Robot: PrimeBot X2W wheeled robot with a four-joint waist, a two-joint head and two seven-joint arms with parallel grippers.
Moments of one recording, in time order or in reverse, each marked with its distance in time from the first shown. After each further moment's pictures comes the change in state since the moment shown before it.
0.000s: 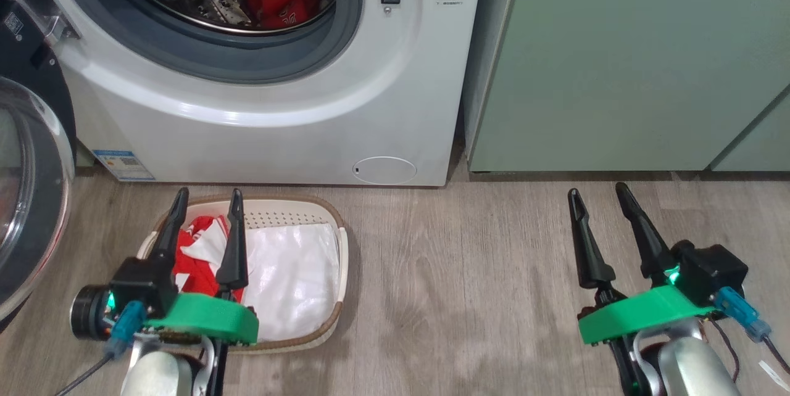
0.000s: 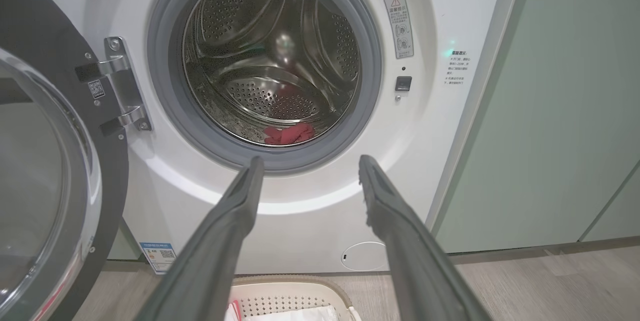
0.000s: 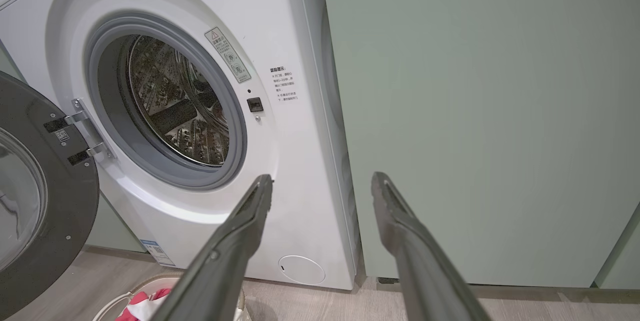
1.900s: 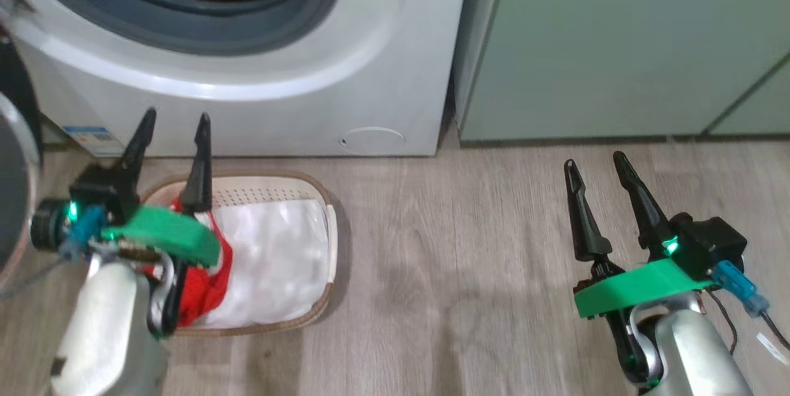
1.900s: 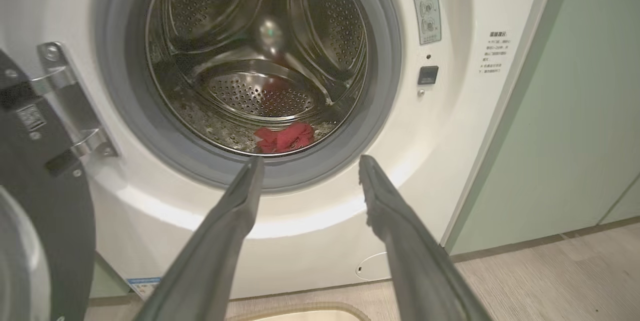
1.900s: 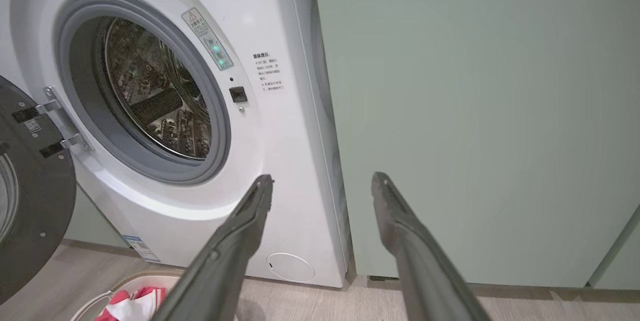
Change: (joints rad) left arm -0.300 0.159 -0.067 0.235 -0.122 -0.037 0.000; right arm -0.076 0.000 0.008 0.009 -0.021 0.000 0.000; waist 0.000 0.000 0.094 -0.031
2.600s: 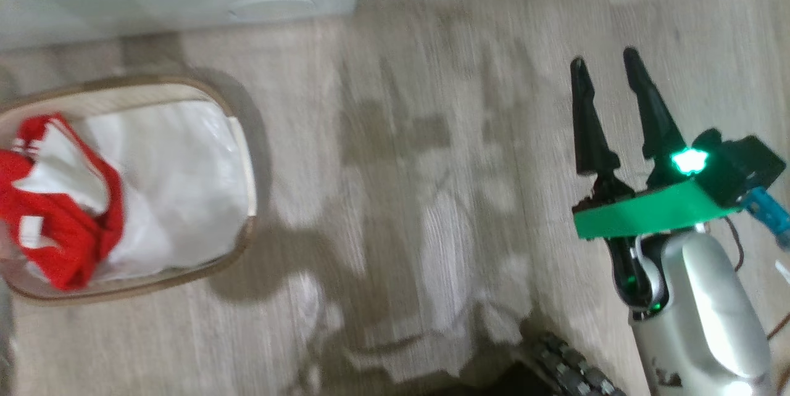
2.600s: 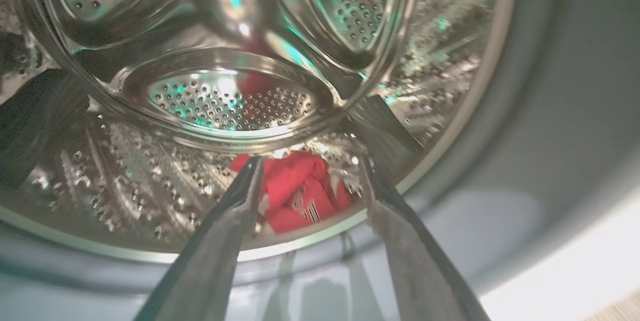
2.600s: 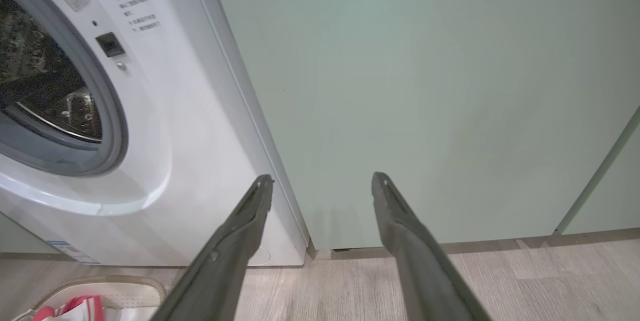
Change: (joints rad) left arm -0.875 0.163 -0.047 0.604 0.008 -0.113 0.000; right arm -0.205 0.000 0.026 -0.046 0.091 0.000 0.000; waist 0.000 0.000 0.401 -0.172
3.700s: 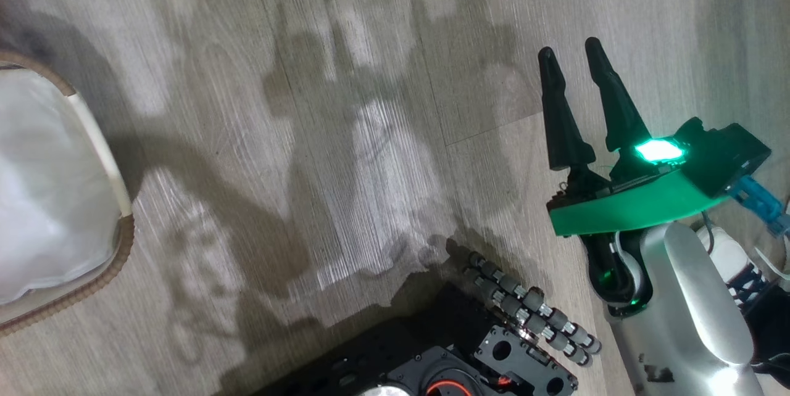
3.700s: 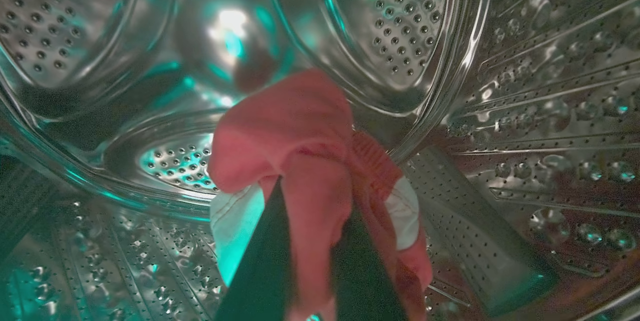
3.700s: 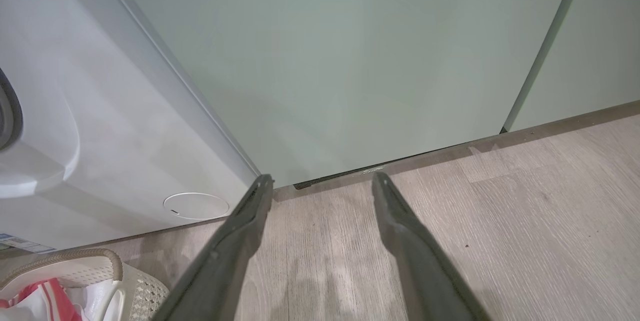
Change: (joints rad) left arm -0.552 0.189 -0.022 0.054 0.183 -0.001 0.155; right arm -0.029 0.000 0.104 -0.021 0.173 0.000 0.000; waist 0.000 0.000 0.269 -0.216
